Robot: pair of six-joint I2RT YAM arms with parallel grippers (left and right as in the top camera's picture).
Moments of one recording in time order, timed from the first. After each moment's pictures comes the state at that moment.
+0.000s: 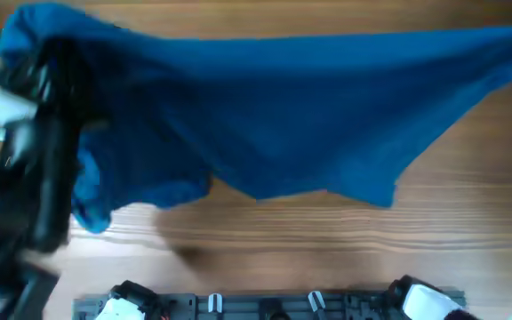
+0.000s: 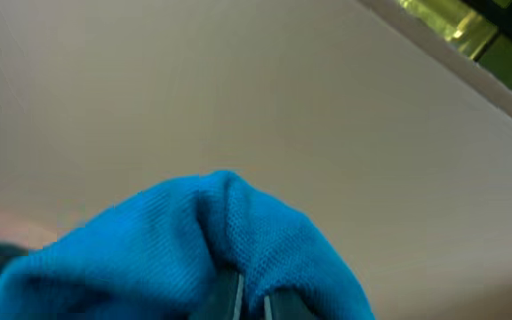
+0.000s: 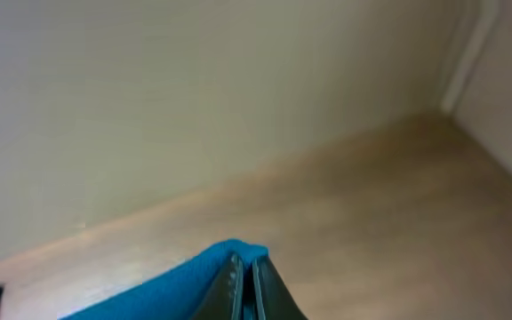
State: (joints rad) left arm -0.44 1.04 1.73 -0.64 -0.45 -0.49; right arm -0.43 1.34 1.91 -1.01 -0.29 0.13
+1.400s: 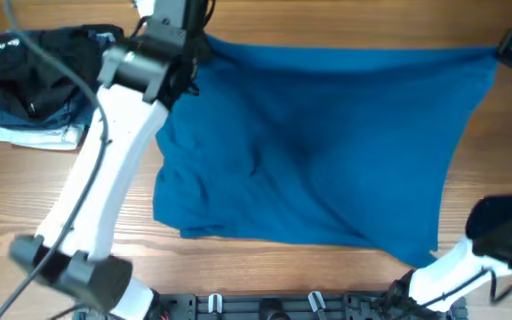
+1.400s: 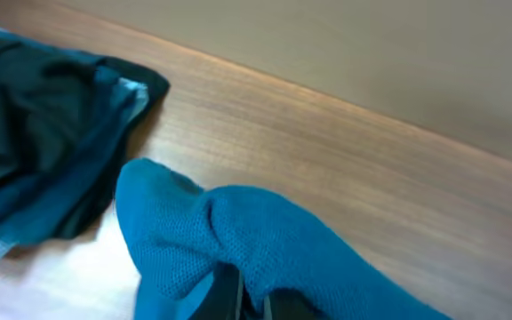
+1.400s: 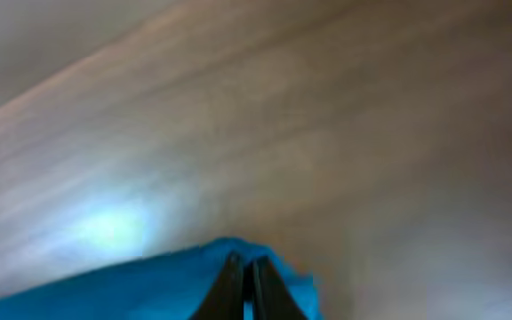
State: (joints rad) left arm -0.38 1.74 1.86 -0.95 -0.45 -0.58; right arm -0.41 1.94 2.12 -1.21 -0.19 0.07
